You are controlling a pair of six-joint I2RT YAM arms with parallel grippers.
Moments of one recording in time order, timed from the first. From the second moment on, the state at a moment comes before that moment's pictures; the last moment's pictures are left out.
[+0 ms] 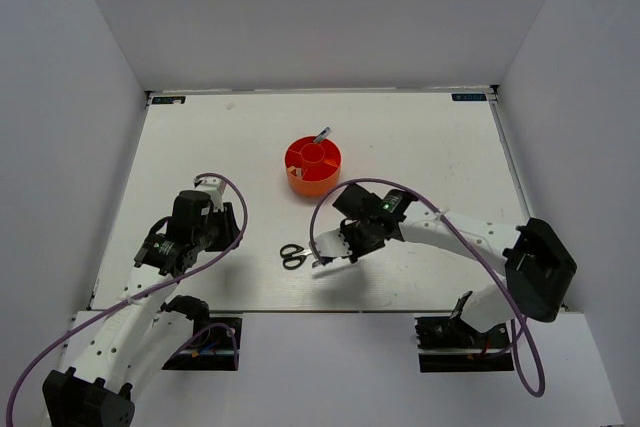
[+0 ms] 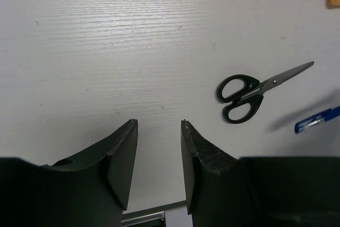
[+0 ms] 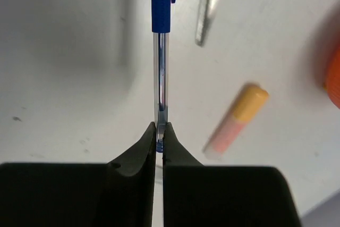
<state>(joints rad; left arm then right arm) -0.30 0.72 0.61 -0.69 0.04 -0.32 0.98 1.47 1.02 -0.83 -0.16 -1.09</state>
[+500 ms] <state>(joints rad) -0.30 0.72 0.61 -0.69 0.03 -0.32 0.81 1.55 1.34 -0.65 0.34 -1.15</state>
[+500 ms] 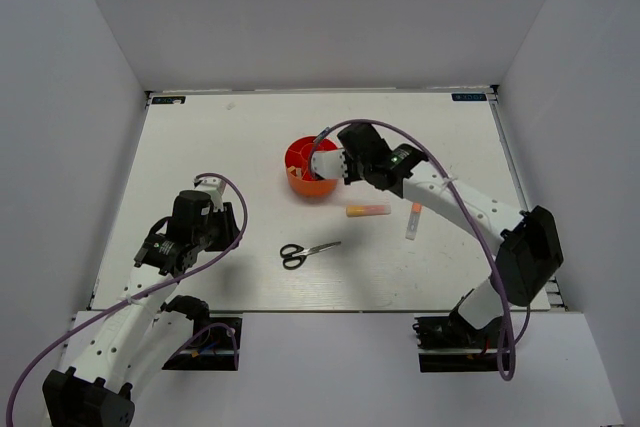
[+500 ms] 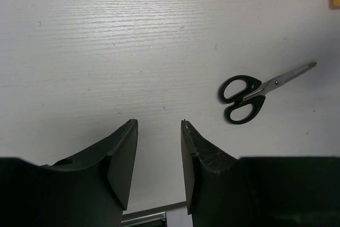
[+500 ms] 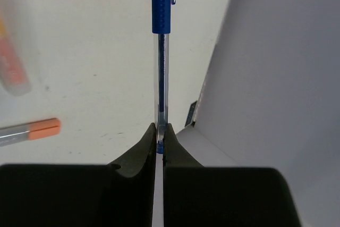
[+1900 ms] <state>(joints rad) -0.30 0.73 0.61 -0.69 0.02 -0.31 0.75 1.78 1.30 -0.28 0.53 -1.74</state>
